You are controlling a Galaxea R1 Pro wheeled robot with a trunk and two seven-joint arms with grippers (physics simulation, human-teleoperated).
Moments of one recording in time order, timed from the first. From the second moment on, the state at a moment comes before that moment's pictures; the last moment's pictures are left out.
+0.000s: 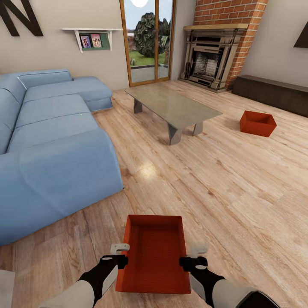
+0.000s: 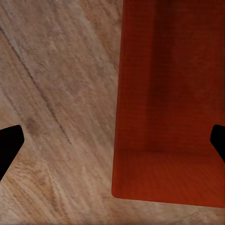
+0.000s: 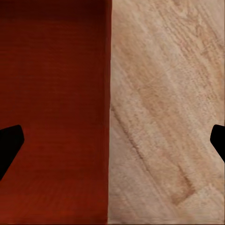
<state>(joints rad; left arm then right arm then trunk) -0.65 -0.12 -0.03 -0.23 0.03 0.16 0.21 -0.71 0.13 0.48 -0.01 -0.44 -0.12 -0.22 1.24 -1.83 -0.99</state>
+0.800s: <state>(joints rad) -0.65 -0.12 -0.03 -0.23 0.03 0.16 0.21 -0.69 0.15 0.49 0.00 -0.42 -0.13 -0.20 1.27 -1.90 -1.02</state>
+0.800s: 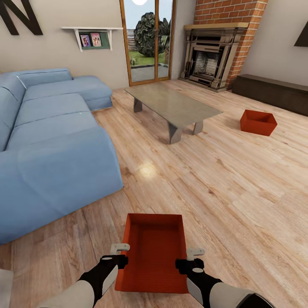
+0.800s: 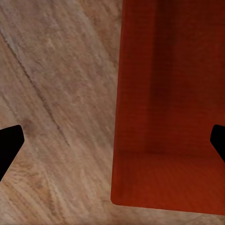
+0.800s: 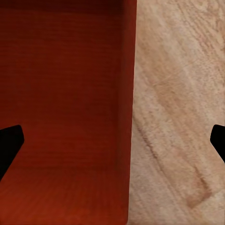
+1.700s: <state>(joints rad) -0.65 -0.12 -0.03 -0.23 0.03 0.15 0.21 -0.69 0.15 0.49 0.00 -0.43 -0.13 -0.18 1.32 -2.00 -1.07</state>
